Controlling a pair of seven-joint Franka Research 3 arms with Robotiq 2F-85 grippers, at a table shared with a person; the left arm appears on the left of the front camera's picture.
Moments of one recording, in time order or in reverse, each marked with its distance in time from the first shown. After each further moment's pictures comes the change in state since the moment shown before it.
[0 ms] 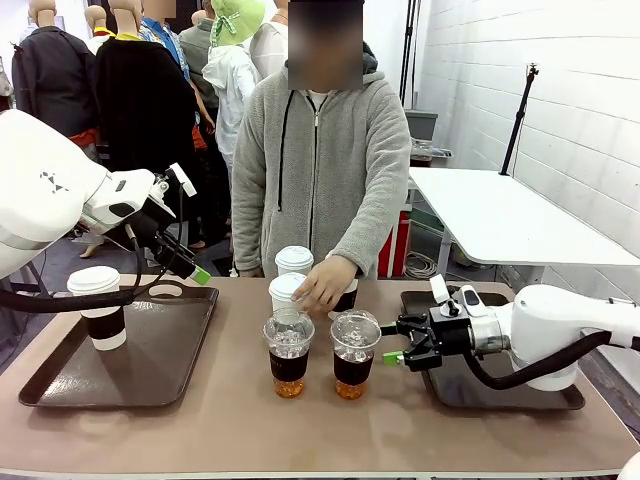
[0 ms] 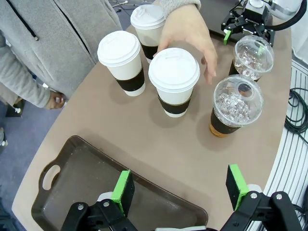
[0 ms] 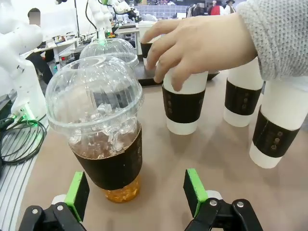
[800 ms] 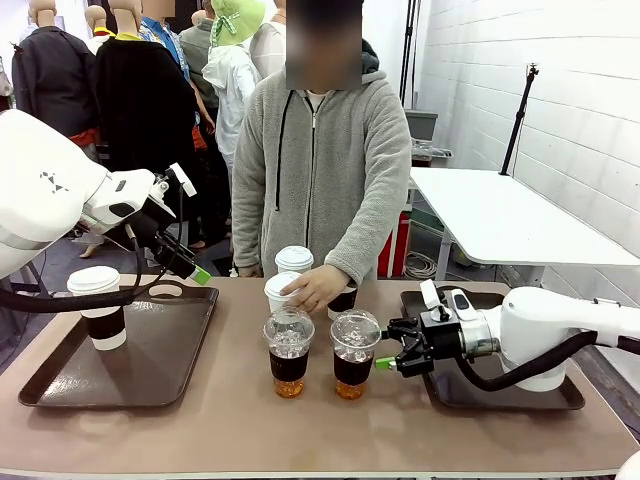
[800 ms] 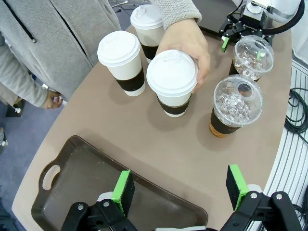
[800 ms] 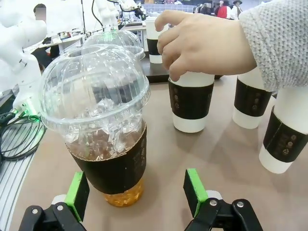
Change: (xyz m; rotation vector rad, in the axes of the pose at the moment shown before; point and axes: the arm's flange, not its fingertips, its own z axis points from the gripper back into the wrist) left arm 0.000 0.000 0.000 0.000 0.000 0.000; right arm -0.007 -0.002 -0.017 0.033 0.008 0.017
